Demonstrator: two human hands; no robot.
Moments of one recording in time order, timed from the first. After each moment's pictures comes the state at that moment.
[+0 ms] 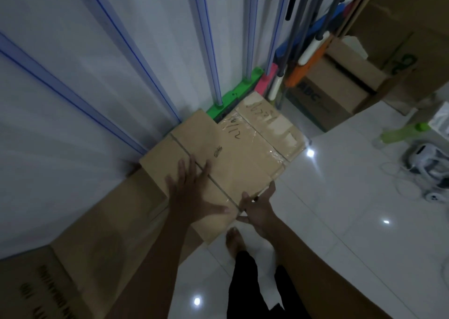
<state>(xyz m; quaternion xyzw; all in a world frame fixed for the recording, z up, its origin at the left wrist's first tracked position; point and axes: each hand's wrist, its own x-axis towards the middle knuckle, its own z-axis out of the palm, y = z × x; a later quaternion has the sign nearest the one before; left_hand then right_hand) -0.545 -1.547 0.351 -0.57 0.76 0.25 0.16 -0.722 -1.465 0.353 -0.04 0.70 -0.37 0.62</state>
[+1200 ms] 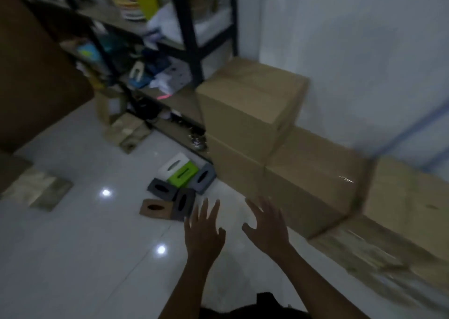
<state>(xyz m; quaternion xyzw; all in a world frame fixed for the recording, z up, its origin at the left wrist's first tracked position) -0.477 -0.907 0.482 -0.97 0.17 0.13 -0.09 -0.540 -1.082 0.480 -0.95 0.19 0.11 0.24</state>
